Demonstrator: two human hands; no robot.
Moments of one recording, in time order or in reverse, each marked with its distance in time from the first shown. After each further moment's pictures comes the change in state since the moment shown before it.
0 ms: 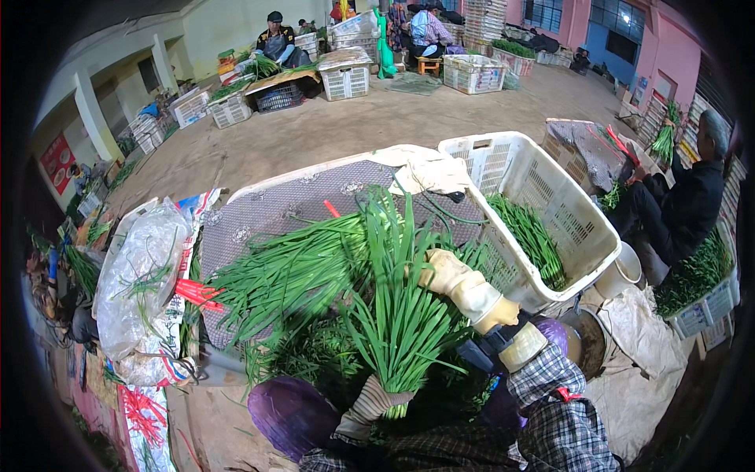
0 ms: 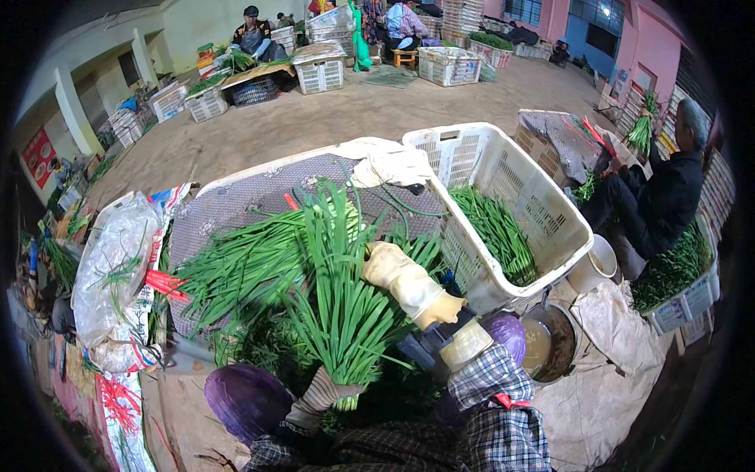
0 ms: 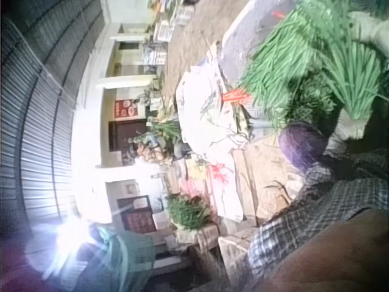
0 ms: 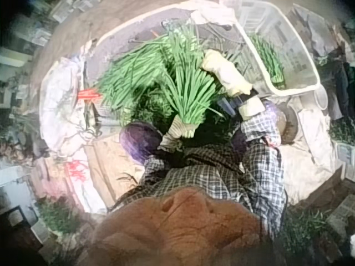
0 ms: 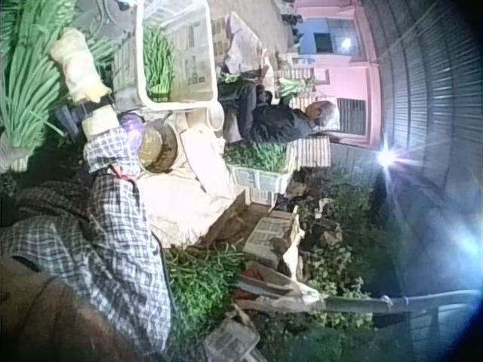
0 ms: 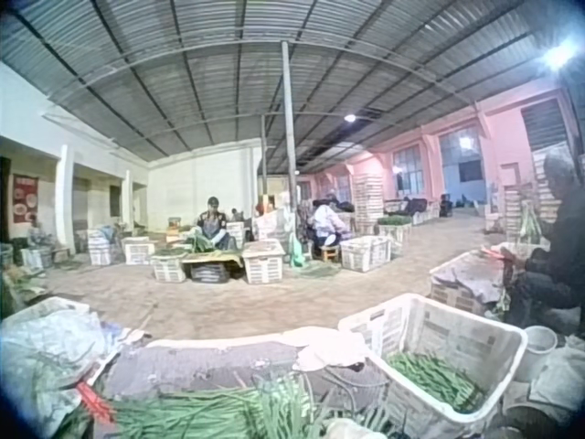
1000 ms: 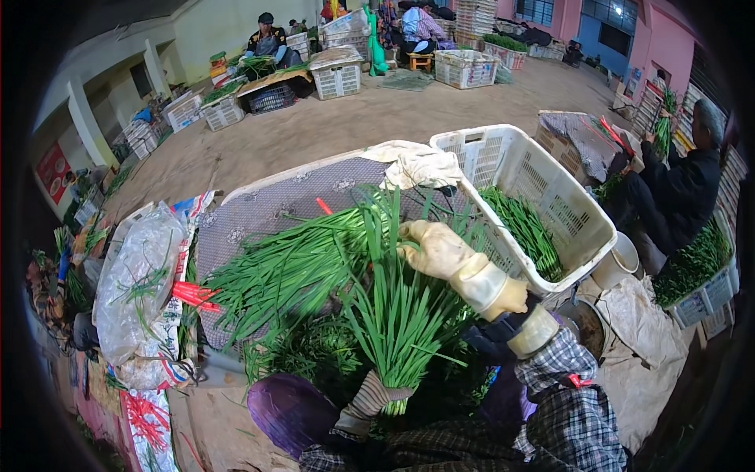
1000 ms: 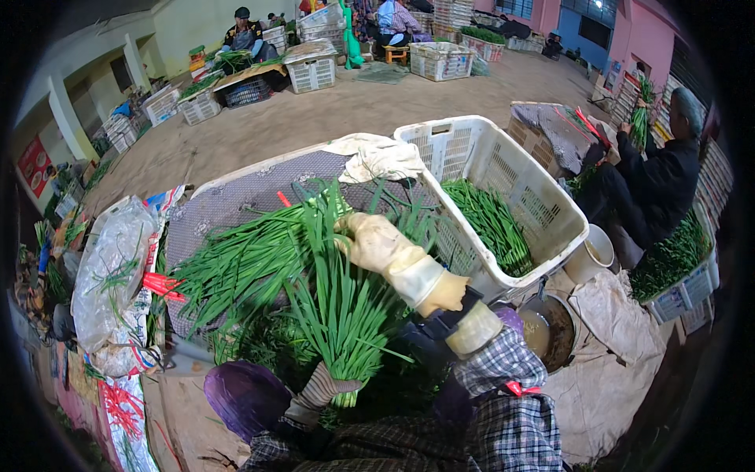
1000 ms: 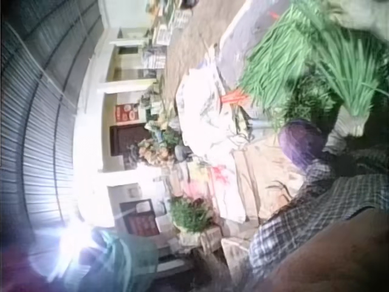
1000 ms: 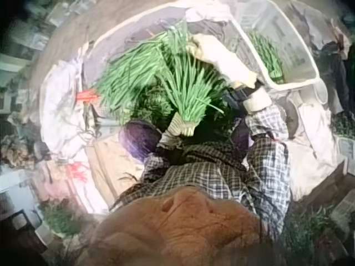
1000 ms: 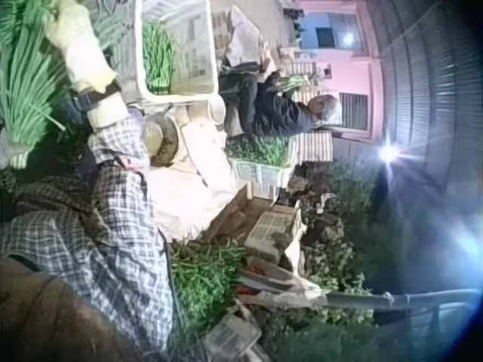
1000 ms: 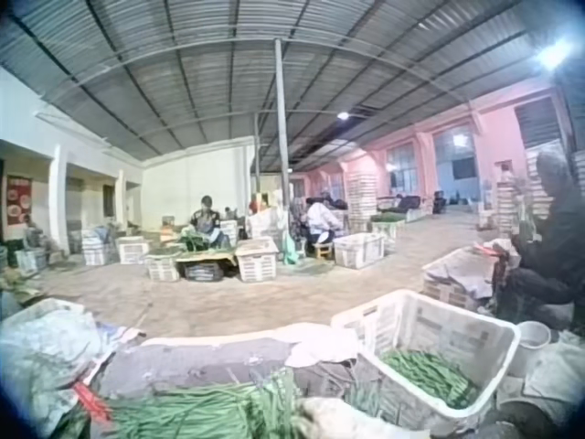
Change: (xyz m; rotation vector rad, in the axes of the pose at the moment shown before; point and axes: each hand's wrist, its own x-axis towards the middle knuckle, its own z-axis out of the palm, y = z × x) left_hand 0.015 -0.016 0.001 0.026 -0.076 0.062; right_hand 0.044 -0.021 -0.113 0.536 -0.014 0.241
